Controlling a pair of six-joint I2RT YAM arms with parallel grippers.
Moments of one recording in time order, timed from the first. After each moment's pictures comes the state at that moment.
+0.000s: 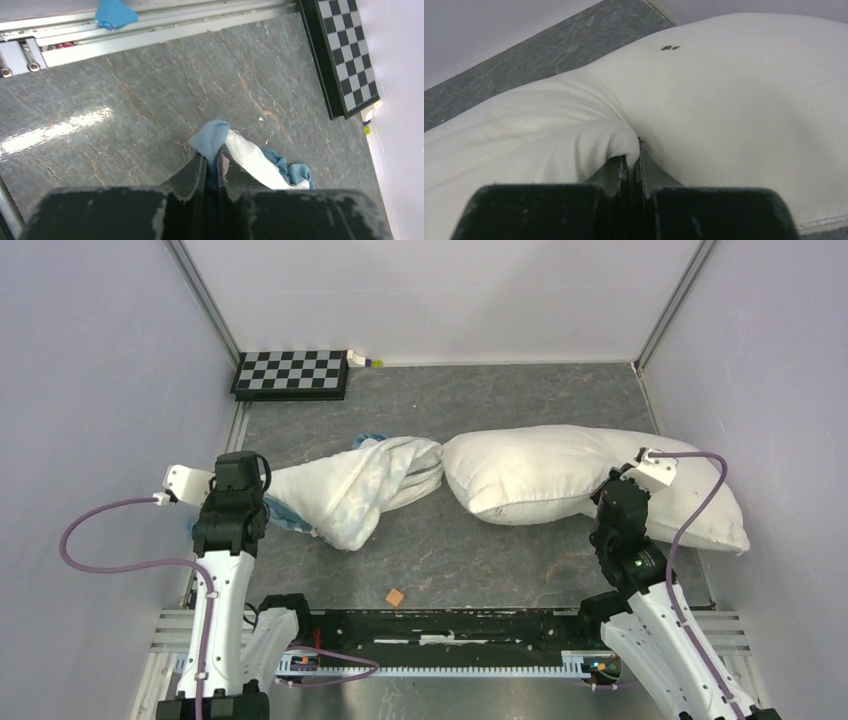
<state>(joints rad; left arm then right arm) 0.07 0.78 0.90 -0.84 -0.65 -1.07 0.29 0.58 0.53 -0.21 0.75 0.36</state>
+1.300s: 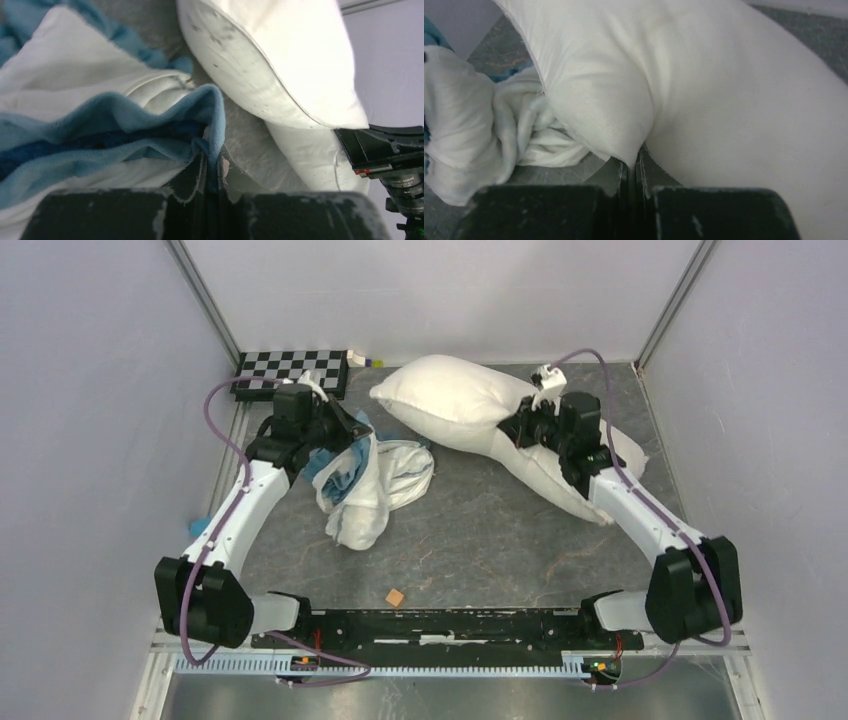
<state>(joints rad) -0.17 1.27 1.07 -0.37 0.30 -0.73 0.28 1.29 0.87 0.11 -0.33 0.17</state>
